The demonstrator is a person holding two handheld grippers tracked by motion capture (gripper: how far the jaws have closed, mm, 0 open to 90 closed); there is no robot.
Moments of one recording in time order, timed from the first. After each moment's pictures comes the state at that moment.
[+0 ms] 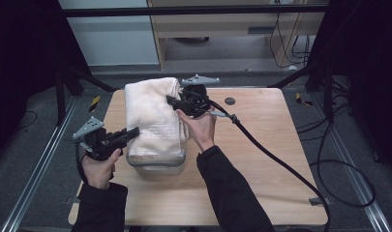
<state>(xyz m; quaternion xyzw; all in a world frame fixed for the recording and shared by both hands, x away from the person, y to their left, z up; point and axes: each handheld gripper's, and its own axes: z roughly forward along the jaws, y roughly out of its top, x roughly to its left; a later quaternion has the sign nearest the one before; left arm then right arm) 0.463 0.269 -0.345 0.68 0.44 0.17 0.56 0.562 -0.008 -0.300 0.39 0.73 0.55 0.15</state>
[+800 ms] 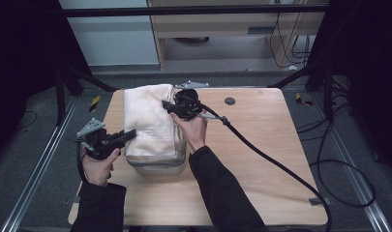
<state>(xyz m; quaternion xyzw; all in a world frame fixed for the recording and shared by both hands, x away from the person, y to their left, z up) 0.481 0.283 -0.369 0.69 0.46 0.18 0.52 0.583 0.013 -0.335 0.41 0.73 0.53 0.14</state>
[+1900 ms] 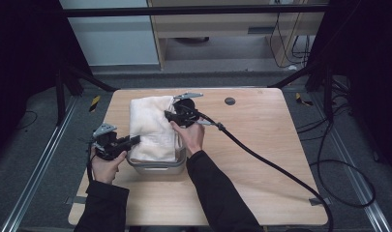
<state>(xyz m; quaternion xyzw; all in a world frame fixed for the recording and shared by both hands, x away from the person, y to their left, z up) 0.501 0.278 -0.407 0.72 0.48 0.17 0.47 0.599 0.023 -0.386 0.44 0.75 0.48 0.14</state>
